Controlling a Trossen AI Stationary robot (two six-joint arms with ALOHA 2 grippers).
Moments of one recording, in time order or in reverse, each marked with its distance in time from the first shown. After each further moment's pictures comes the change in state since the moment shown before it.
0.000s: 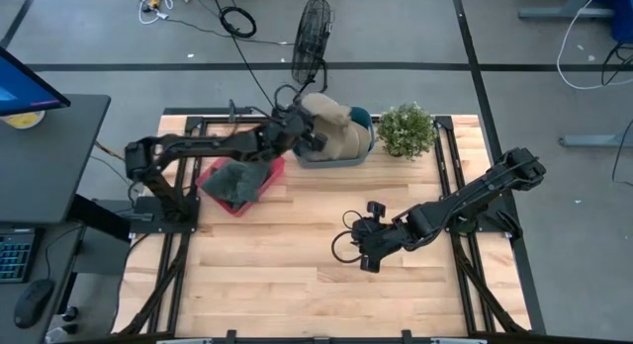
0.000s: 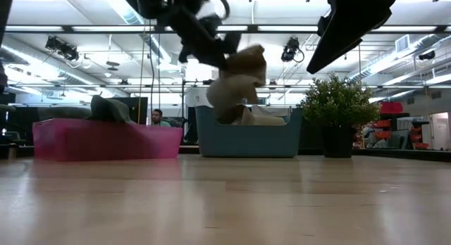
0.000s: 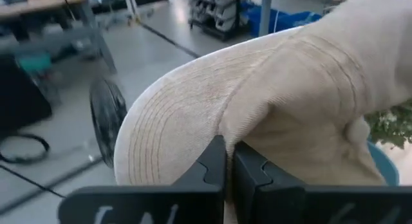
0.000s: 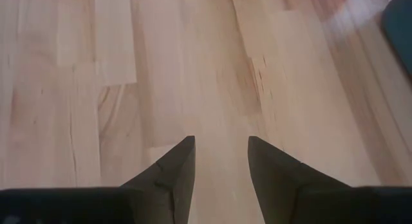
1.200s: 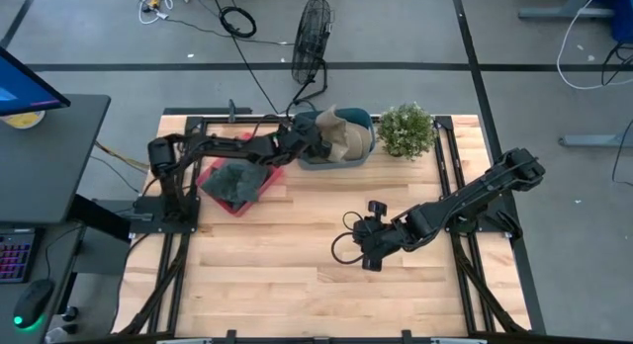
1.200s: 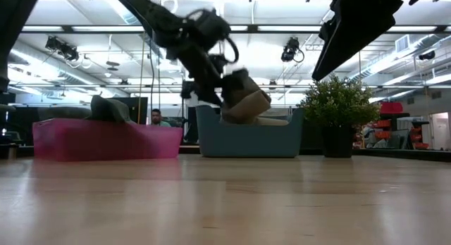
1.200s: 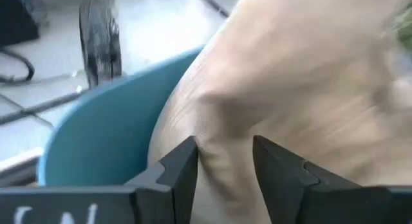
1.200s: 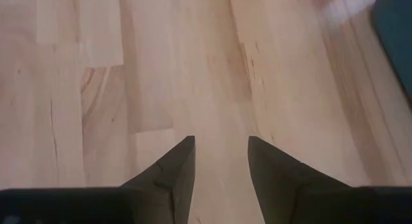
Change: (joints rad) left arm 0.031 0.223 -0.002 -0.024 0.049 -0.284; right arm 0.000 0.008 0.000 -0.048 0.008 -0.019
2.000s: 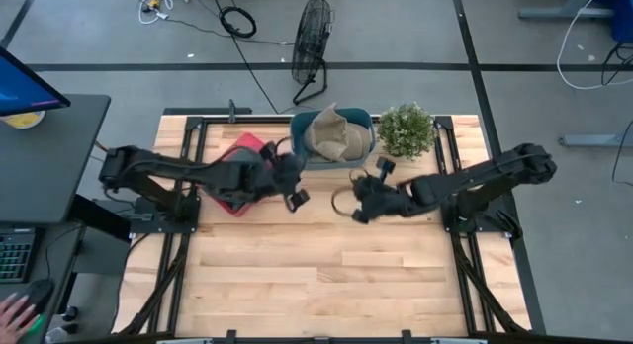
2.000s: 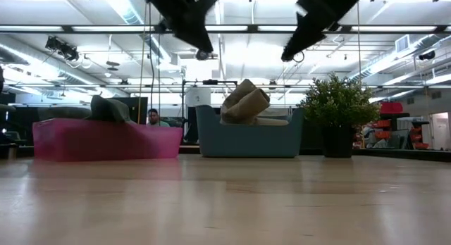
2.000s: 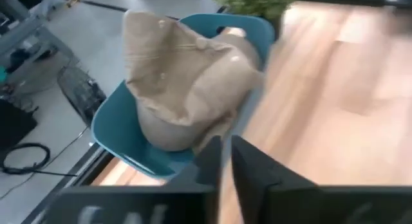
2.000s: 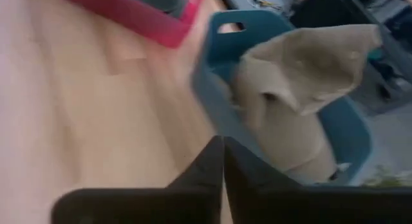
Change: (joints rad) left arm -0.378 -0.364 0.001 -0.485 -0.131 0.214; right arm -0.195 -0.125 0.000 0.013 0.363 -0.195
